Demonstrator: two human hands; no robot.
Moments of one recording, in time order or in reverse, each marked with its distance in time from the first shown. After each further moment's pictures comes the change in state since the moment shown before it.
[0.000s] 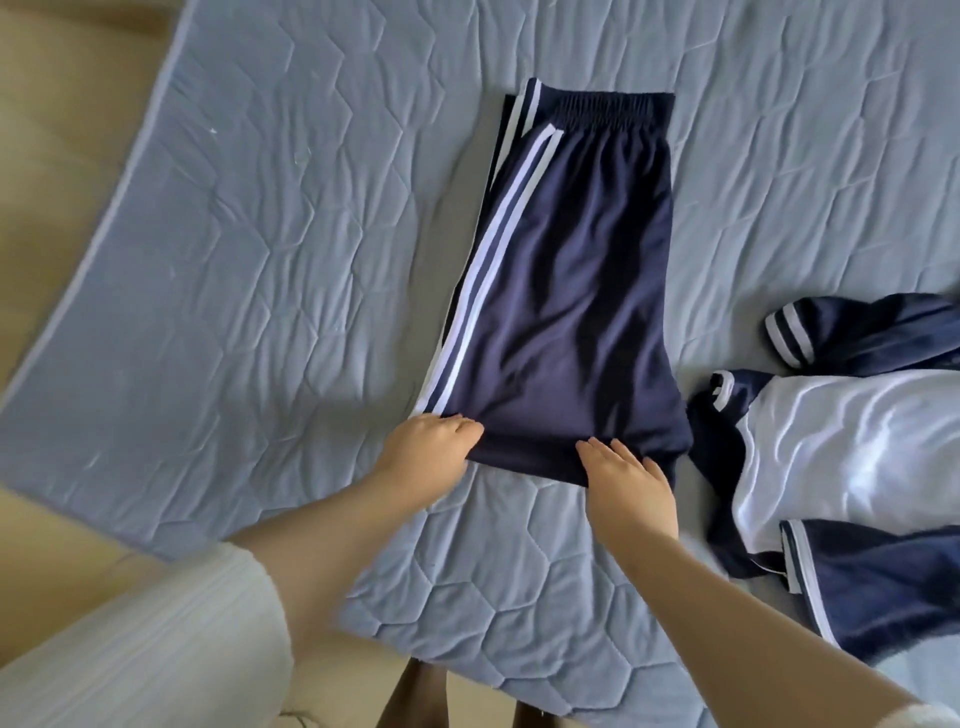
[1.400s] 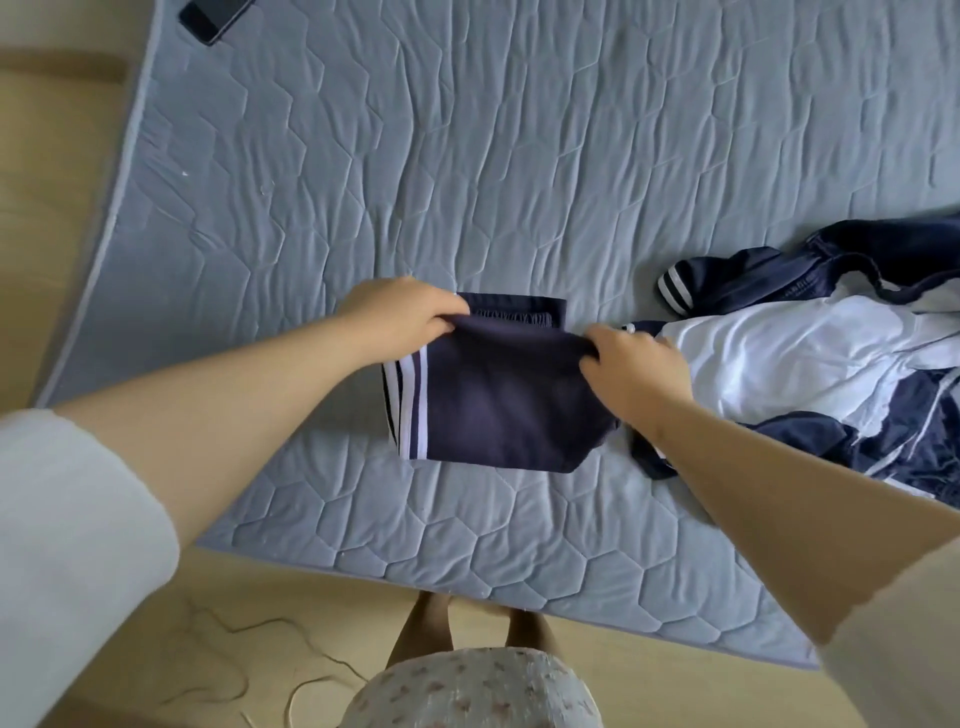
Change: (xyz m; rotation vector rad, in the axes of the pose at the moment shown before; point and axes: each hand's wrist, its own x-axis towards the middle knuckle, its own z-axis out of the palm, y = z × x) left_hand 0.010 0.002 -0.180 -0.159 -0.110 -0.005; right_hand -0.072 0.013 -0.135 0.028 0.343 0.005
